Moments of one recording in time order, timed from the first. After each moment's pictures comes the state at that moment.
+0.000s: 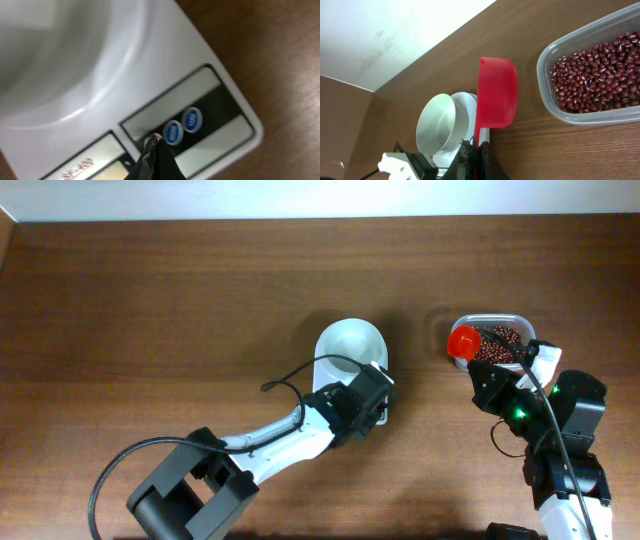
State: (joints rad) left arm -0.84 1.76 0.97 -0.28 -0.18 -0.09; right arm -0.19 0.87 0.54 -0.21 -0.55 0.49
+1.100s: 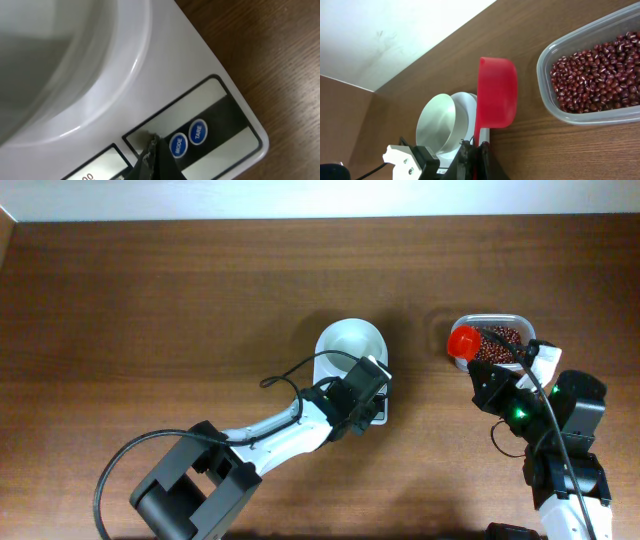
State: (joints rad) left arm -0.81 1.79 0.98 -0.27 -0.12 -0.07; right arm -0.19 0.87 0.54 -0.21 -0.55 0.49
